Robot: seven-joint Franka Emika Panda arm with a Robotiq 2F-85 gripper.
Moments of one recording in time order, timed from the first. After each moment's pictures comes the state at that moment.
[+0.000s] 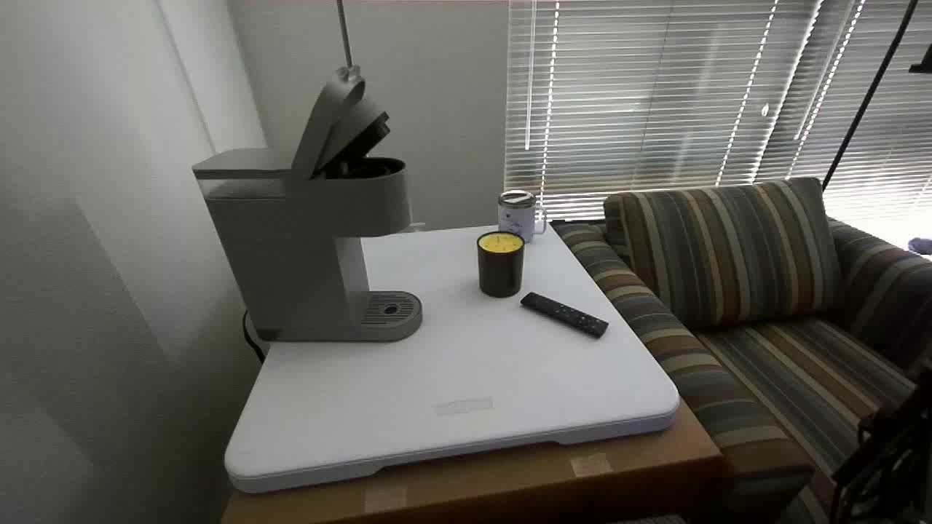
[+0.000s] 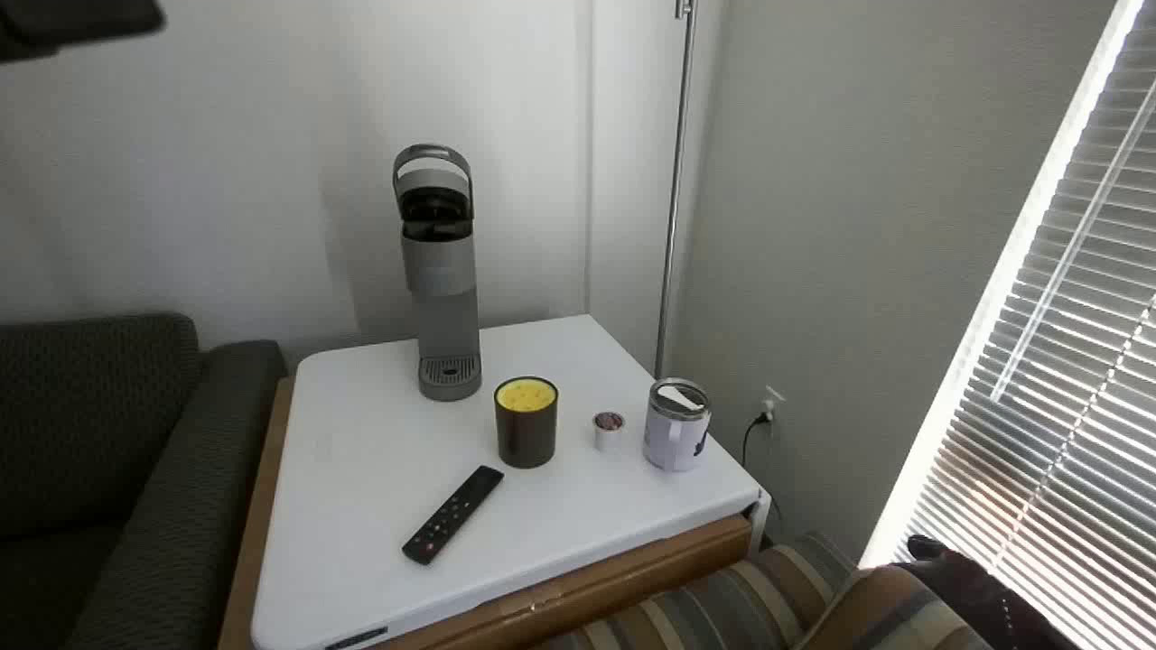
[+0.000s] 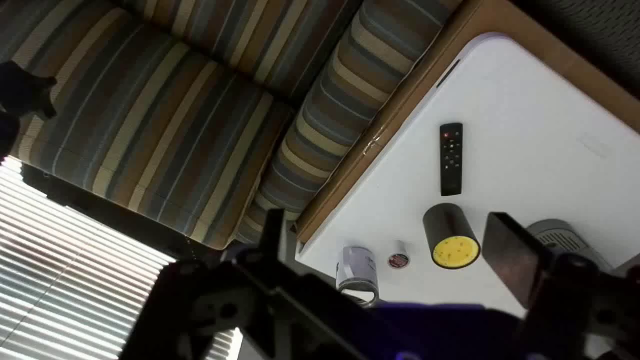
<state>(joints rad) -0.15 -0.71 -0.27 -2.48 -0.18 2.04 -0.29</state>
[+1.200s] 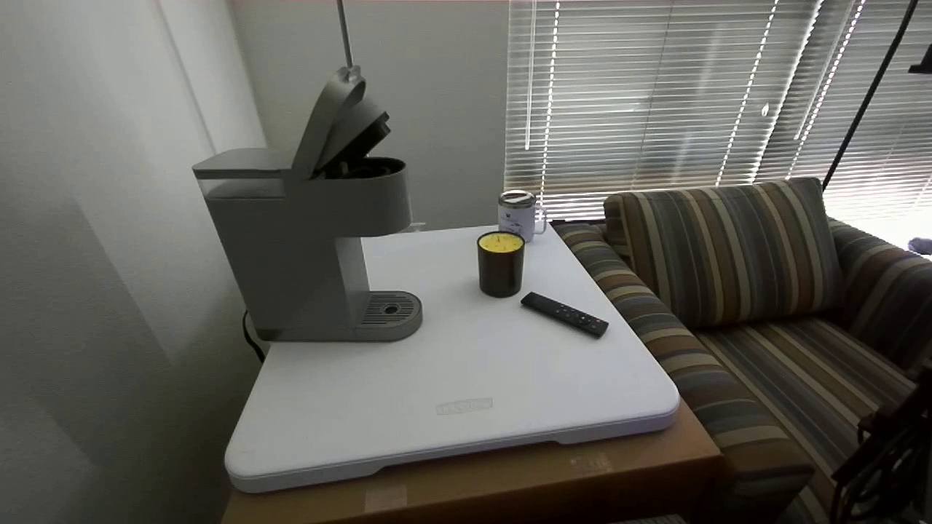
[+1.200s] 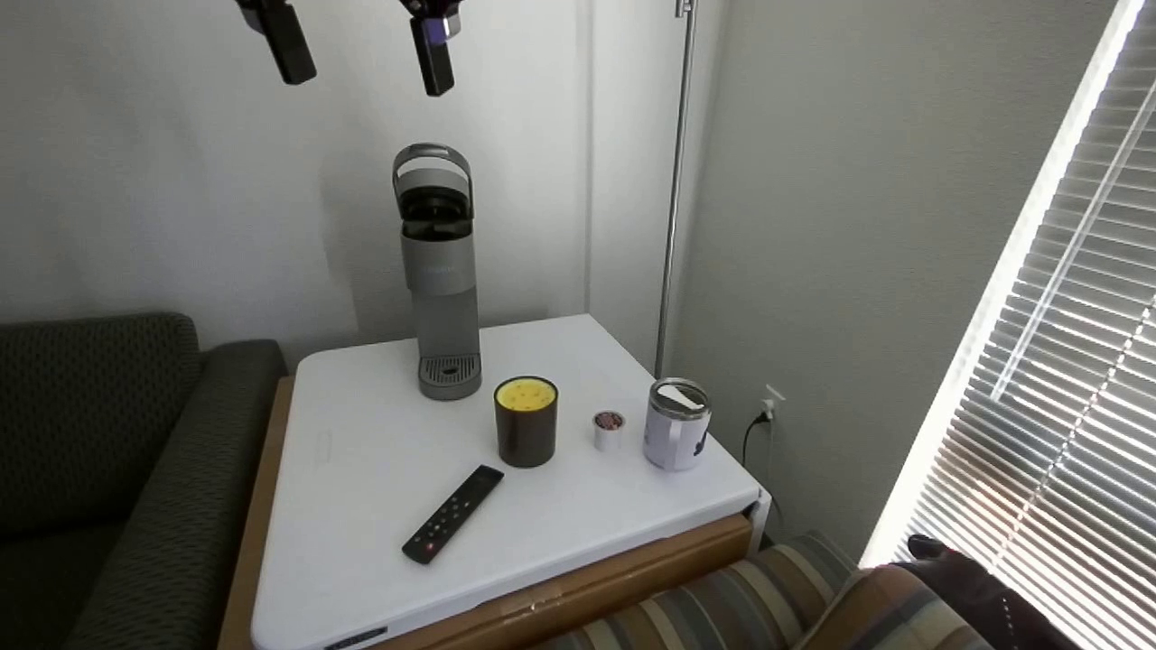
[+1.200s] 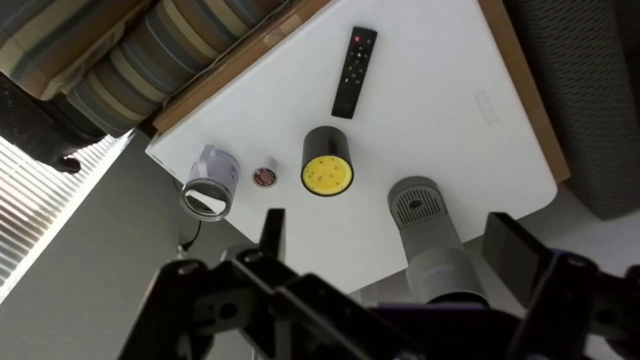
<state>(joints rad) 0.10 -0.31 -0.27 -2.20 0.08 2.17 -0.56</state>
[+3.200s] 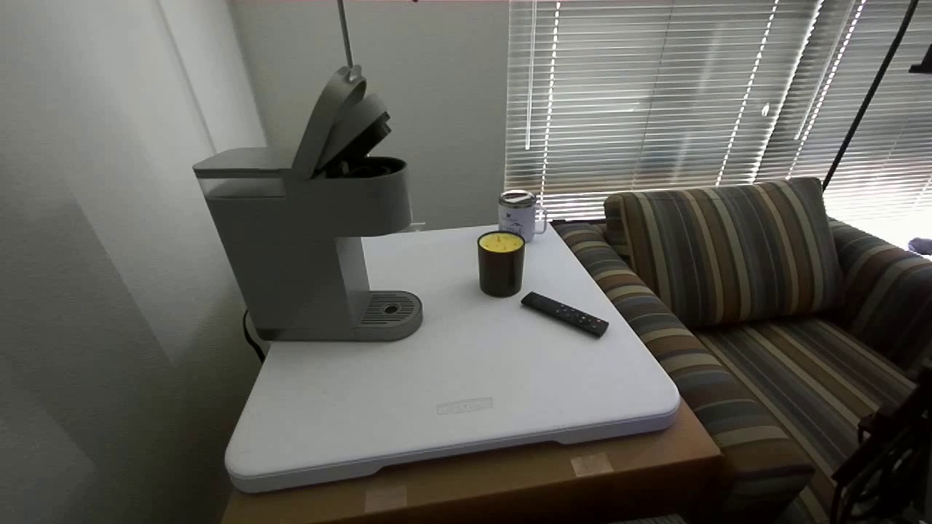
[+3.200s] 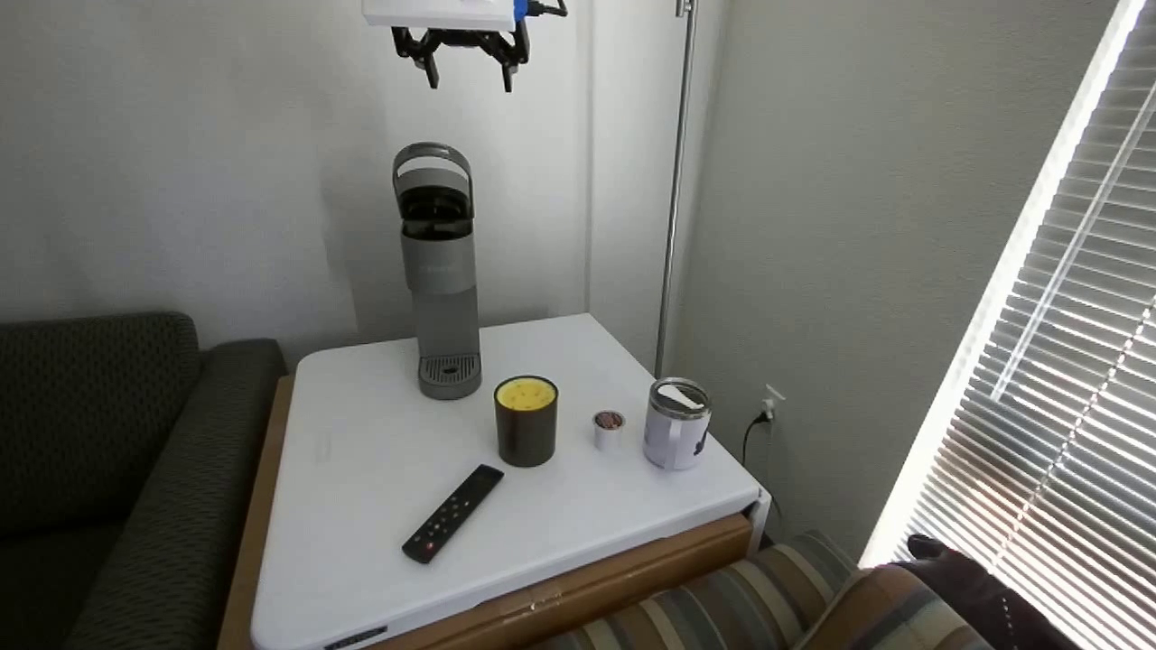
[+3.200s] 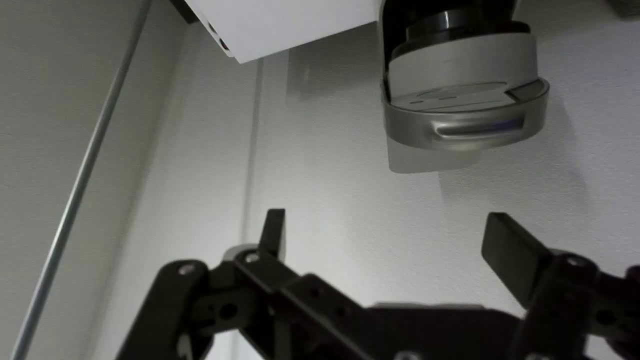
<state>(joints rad) 0.01 0.47 0.15 -1.43 0.40 2.52 -0.75</state>
